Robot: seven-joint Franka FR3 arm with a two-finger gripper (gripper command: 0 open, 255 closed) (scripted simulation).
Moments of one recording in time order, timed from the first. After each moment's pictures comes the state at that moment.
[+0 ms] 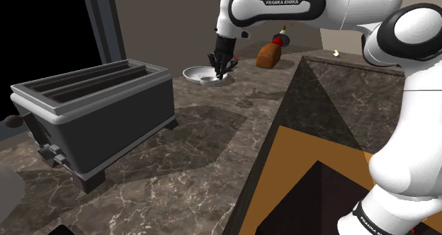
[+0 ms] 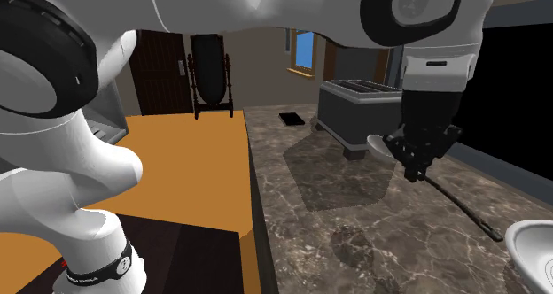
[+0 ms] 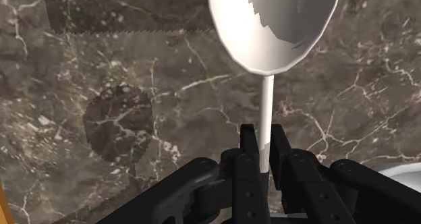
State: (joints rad) arm -0.64 0.45 0.98 -1.41 -0.34 1.77 1.52
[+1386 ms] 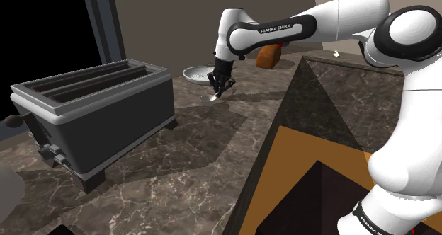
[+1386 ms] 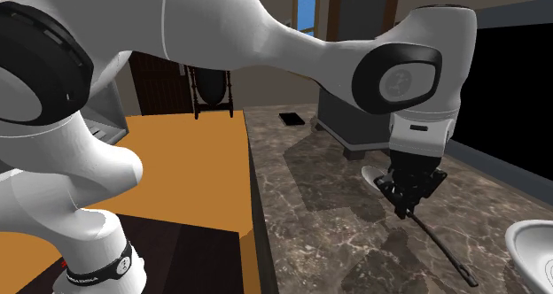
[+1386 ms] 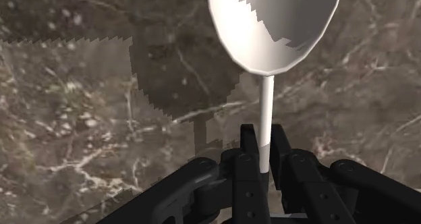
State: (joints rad) arm -0.67 0.47 0.96 -1.61 -0.37 1.98 1.54
